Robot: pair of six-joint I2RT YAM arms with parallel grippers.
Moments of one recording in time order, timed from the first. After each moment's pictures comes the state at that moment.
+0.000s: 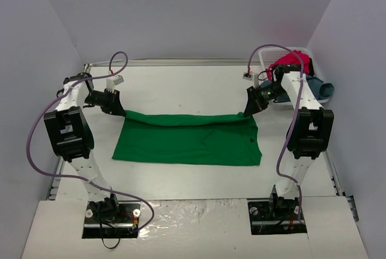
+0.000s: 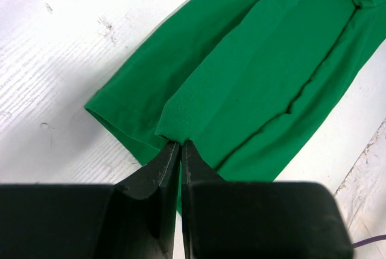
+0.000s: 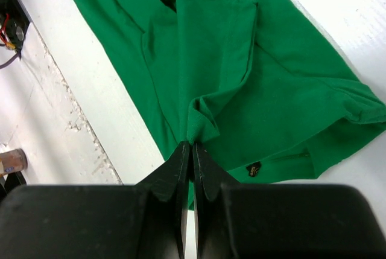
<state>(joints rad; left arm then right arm) 0.26 1.96 1.62 -1.10 0.85 0.76 -0.03 1.95 1.68 -1.30 -0.82 -0.73</state>
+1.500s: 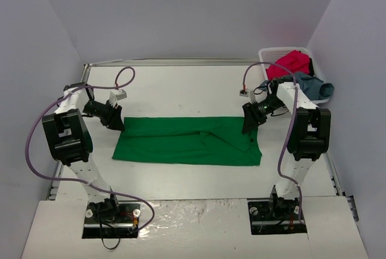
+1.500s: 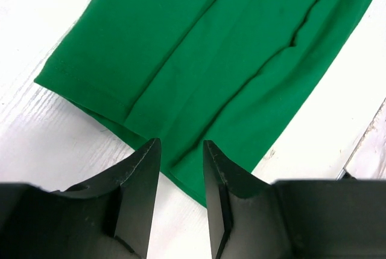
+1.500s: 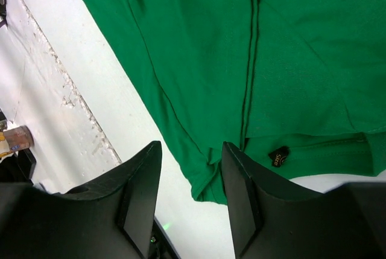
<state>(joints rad) 0.28 1.90 1.46 -1.20 0.79 1.06 -0.02 1.91 1.43 -1.23 -0.75 -0.75</state>
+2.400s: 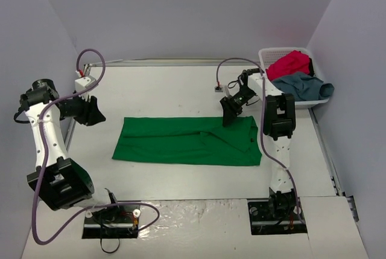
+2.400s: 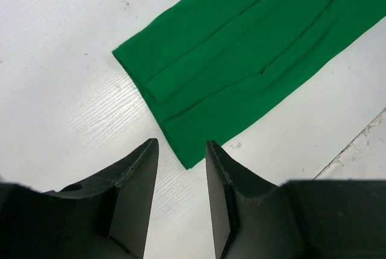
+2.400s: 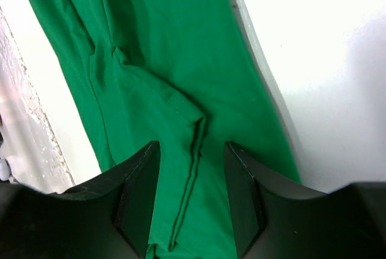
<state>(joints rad) 0.45 1.44 1.49 -1.30 0.86 0.92 0.16 2.39 1.95 -1.34 -0.79 -0.85</state>
